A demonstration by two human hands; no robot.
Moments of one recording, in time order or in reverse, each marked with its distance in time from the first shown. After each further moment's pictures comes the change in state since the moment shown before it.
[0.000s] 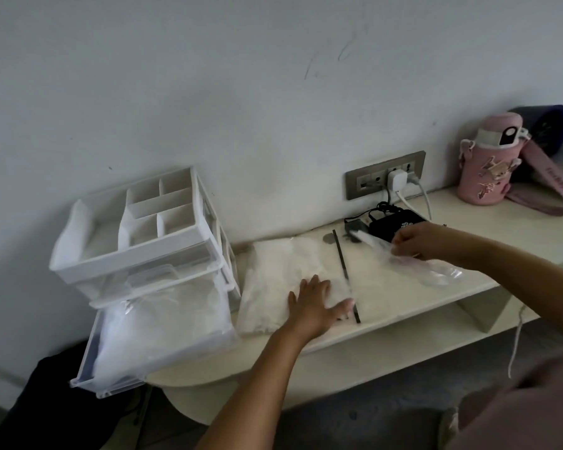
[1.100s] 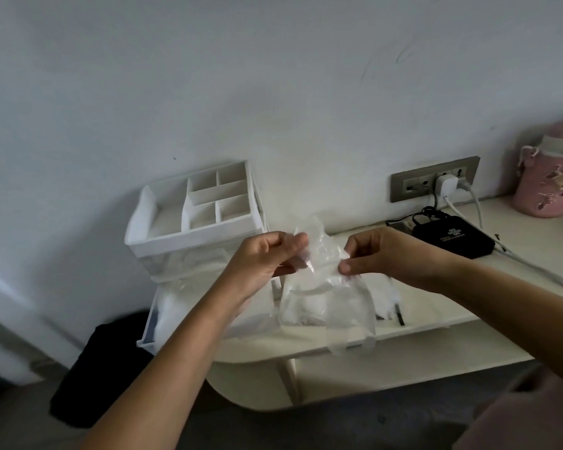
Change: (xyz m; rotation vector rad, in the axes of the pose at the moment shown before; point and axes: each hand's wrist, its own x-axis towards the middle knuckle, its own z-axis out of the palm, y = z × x) left_hand -0.109 -0.015 -0.151 -0.872 0.241 0.169; right_hand -0.038 -0.122 0.070 0.470 -0.332 -0.341
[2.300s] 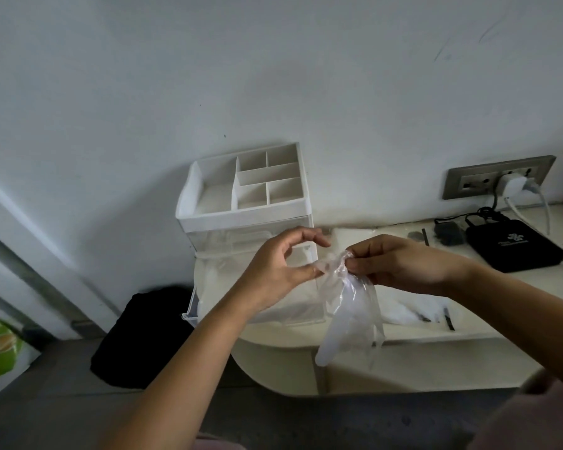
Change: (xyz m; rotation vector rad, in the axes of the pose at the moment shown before) left_hand -0.024 -0.026 -0.050 0.321 0.013 0.152; right_hand 0.044 0.000 0.047 0.114 -0.354 0.006
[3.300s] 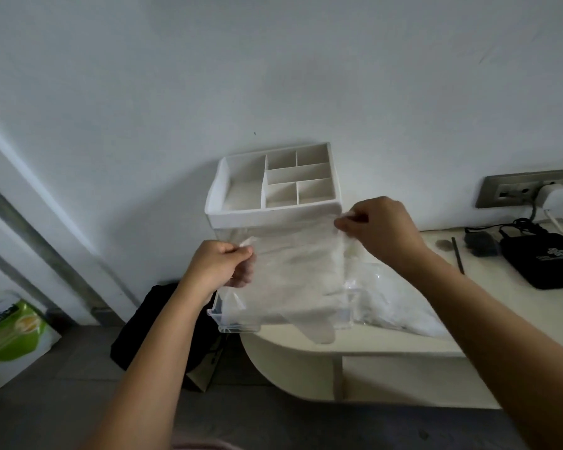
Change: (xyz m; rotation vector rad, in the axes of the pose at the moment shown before) left_hand -0.018 -0.039 -0.082 -0.115 0.426 -0.544; right_hand 0.068 -0.034 0.028 -0.730 0.855 0.040
